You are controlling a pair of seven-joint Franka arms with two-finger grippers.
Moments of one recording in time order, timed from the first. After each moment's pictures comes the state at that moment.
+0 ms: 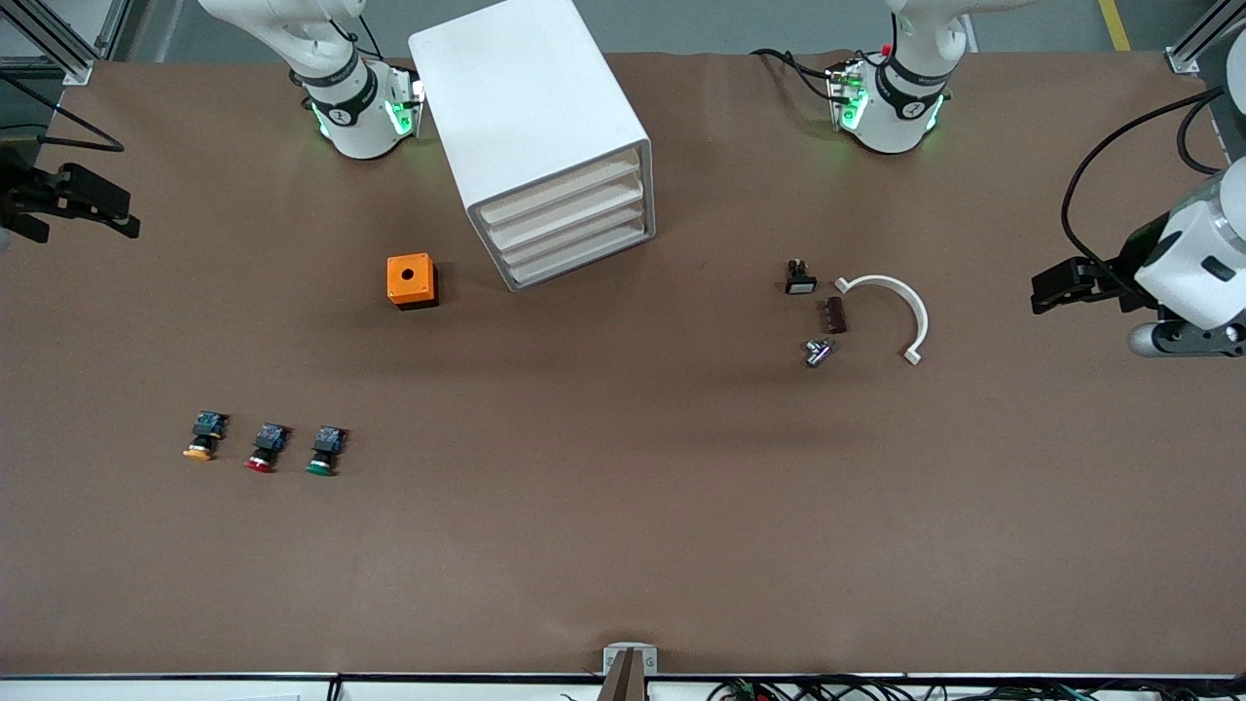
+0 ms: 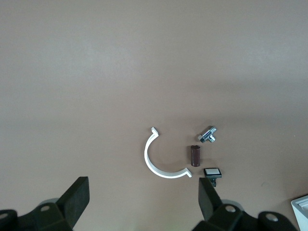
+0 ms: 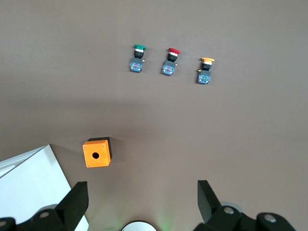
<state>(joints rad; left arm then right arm) 0.04 0.18 -0.15 -1.39 0.05 1.50 -0.10 -0.01 -0.01 -0.03 -1.51 -0.02 1.42 -0.10</state>
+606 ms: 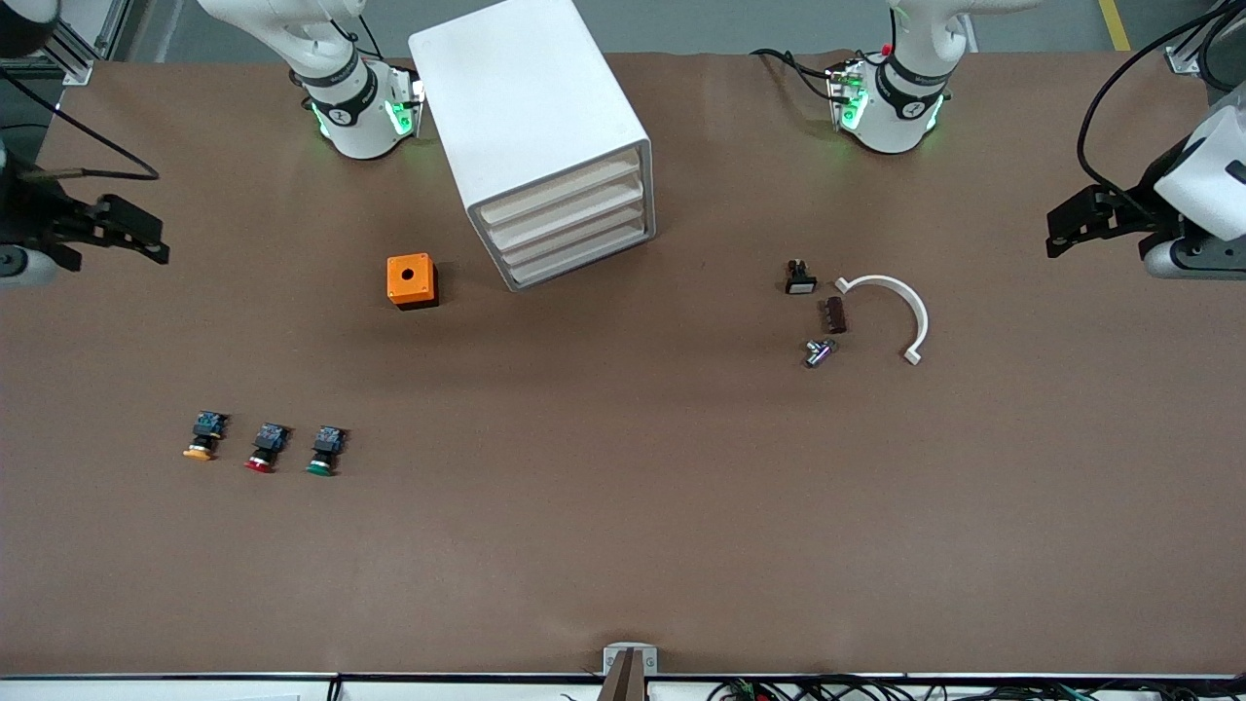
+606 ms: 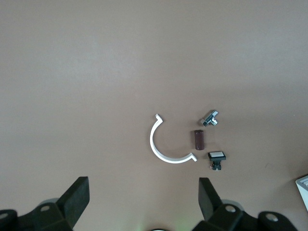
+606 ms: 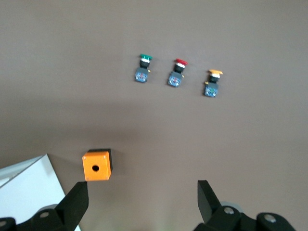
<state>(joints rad) -0.02 0.02 -0.05 -1.53 0.02 1.49 -0.02 0.02 -0.02 -0.02 -1.63 -0.02 1.57 -0.09</state>
